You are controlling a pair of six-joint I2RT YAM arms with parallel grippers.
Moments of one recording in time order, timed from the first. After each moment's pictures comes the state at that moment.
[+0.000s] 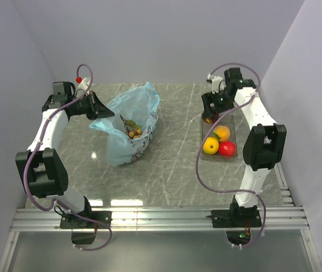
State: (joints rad) left arm 0.13 1.58 1.34 -0.59 0.98 -0.28; right arm 0.06 1.93 1.74 -0.95 -0.28 -0.34
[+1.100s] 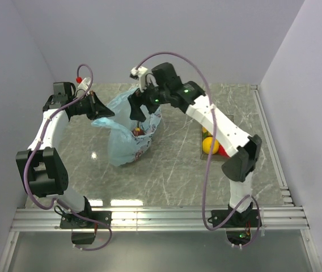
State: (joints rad) left arm 0.13 1.58 1.33 -0.56 0.98 -0.29; right arm 0.74 1.94 2.13 -0.80 -0.39 -0.08
